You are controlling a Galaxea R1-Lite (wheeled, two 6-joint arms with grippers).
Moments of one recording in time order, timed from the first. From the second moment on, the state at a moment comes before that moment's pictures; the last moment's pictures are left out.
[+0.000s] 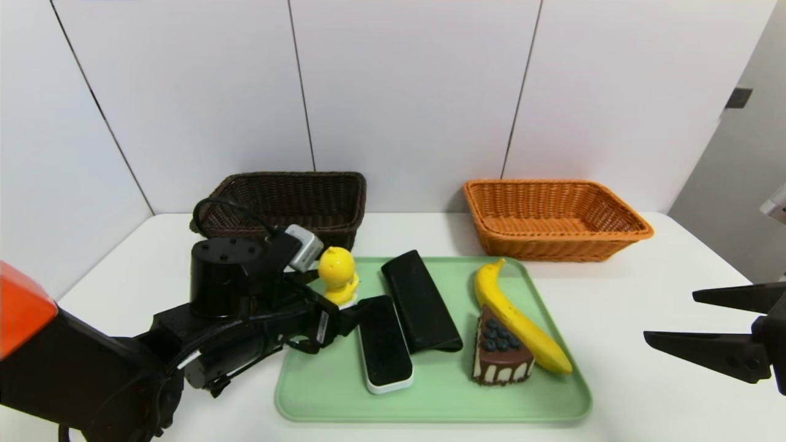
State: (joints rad) left arm -0.55 1.81 -0.54 -0.98 -0.09 0.02; right arm 0.24 1.12 -0.89 0.42 0.22 -0.14
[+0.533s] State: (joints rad) left arm -0.54 1.88 -0.57 -0.99 -0.07 0.02; right arm 0.24 1.09 -0.86 0.42 0.22 -0.14
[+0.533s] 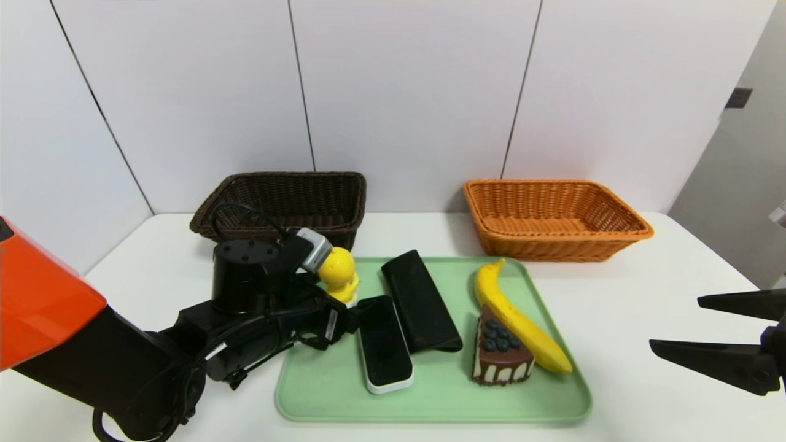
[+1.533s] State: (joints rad) left arm -0.53 1.93 -0.63 -0.99 -0.03 -0.01; right arm 0.24 1.08 -0.84 0.42 0.22 -0.15
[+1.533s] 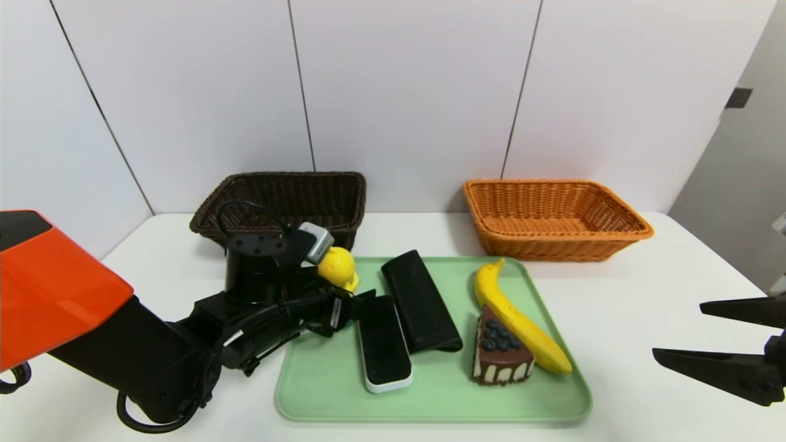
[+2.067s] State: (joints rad) left arm -0.53 1.92 -0.62 -1.00 -0.03 -0.01; right arm 0.24 1.07 -0.83 0.42 0.22 -0.15
